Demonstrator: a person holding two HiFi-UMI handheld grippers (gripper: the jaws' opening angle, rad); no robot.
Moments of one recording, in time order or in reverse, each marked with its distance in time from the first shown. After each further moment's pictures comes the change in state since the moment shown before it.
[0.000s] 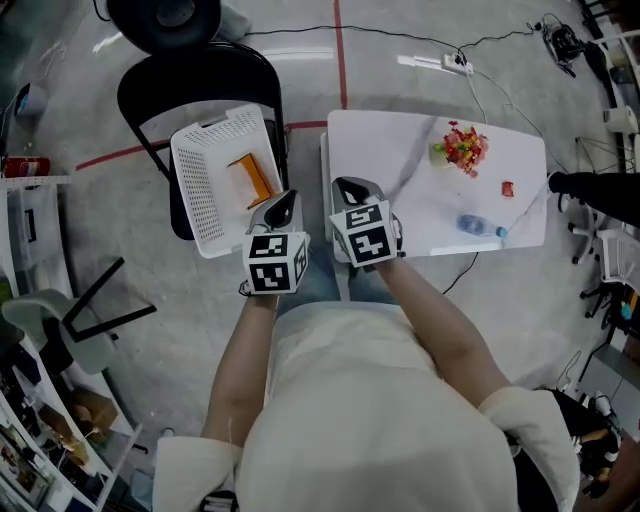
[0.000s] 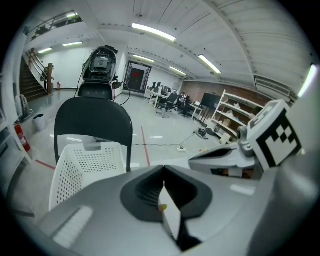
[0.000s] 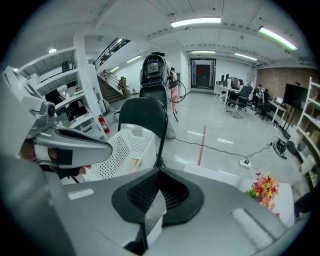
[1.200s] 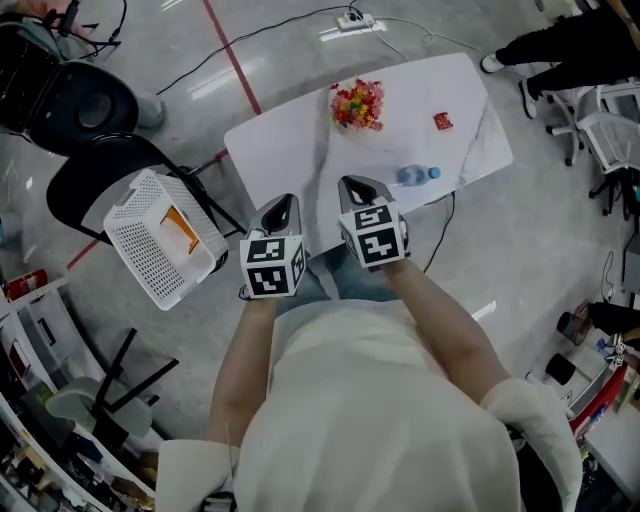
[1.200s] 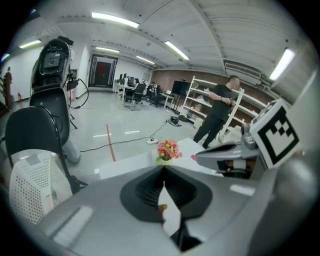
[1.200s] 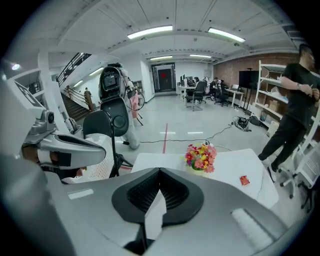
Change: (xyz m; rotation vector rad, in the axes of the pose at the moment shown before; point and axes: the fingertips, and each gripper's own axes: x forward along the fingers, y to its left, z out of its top) left arm 0.073 -0.234 -0.015 0.239 0.098 -0.237; right arm -0.133 -0.199 -0.128 0.314 -0.071 -0.250
